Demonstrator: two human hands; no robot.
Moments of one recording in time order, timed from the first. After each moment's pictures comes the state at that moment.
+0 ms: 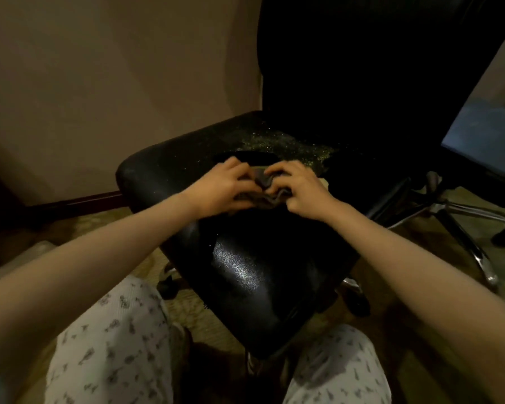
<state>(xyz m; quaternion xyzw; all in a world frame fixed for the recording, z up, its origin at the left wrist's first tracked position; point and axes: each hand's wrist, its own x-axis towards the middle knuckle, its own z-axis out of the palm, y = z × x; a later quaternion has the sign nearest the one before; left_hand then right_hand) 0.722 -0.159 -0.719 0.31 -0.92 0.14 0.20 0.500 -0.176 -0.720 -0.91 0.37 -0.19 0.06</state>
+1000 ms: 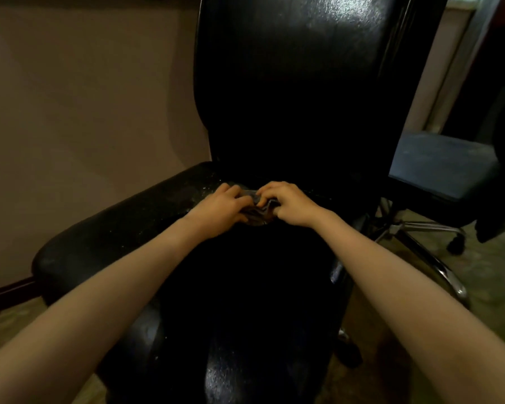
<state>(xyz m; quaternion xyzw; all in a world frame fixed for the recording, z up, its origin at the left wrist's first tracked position) 0.650 -0.272 -0.698 0.39 -0.91 0.03 0.11 0.452 -0.273 -0.699 -0.84 0.49 -0.21 0.07</state>
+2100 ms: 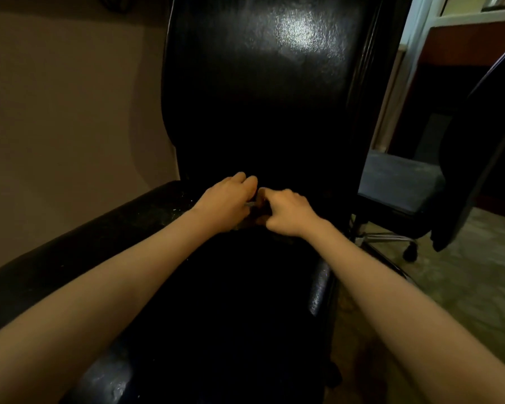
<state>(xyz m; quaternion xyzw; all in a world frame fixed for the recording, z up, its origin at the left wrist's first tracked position) 0.597 -0.283 -0.653 0.36 -0.91 0.04 0.20 0.437 -0.261 -0.669 -0.77 0.62 -0.14 -0.04</state>
